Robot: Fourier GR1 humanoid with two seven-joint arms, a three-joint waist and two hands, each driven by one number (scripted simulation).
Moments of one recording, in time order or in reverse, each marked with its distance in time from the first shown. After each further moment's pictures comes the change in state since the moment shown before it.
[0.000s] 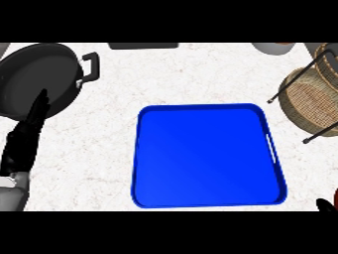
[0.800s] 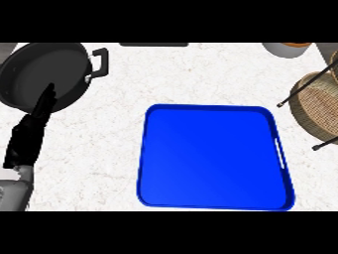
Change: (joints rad) left arm -0.043 -0.030 0.018 0.003 -0.034 -0.064 0.011; right arm -0.245 -0.103 -0.205 0.422 0.028 0.156 -0.225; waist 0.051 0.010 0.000
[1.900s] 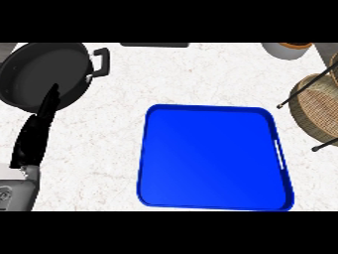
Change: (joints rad) left arm -0.003 -0.054 0.024 0.007 -0.058 -0.009 -0.012; right arm -0.361 -0.024 0.086 0.861 0.335 -0.100 -0.553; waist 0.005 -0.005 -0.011
